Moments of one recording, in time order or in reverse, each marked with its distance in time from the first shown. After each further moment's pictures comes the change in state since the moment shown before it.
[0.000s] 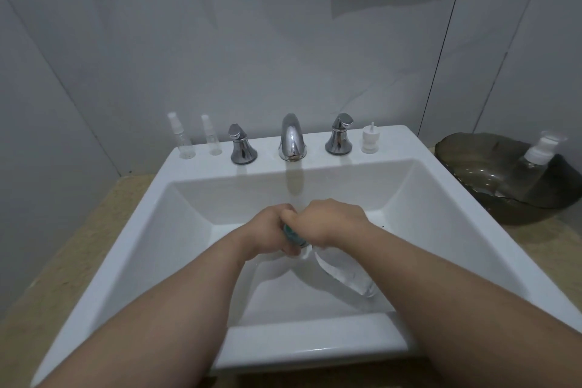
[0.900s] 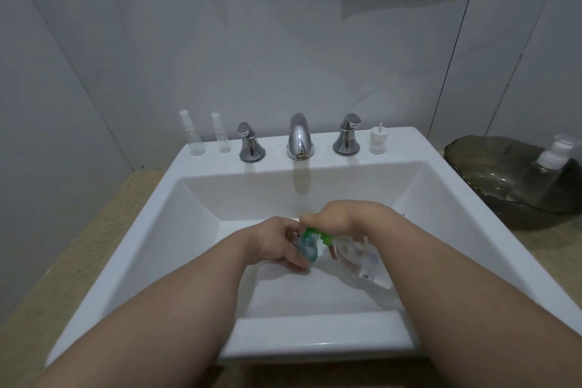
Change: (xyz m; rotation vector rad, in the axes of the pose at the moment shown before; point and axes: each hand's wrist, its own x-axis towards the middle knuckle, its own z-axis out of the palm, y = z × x) left_hand -0.020 -0.001 0.006 -0.288 -0.199 -0.134; right_hand 0.005 0.018 -0.018 0.157 -0.323 -0.054
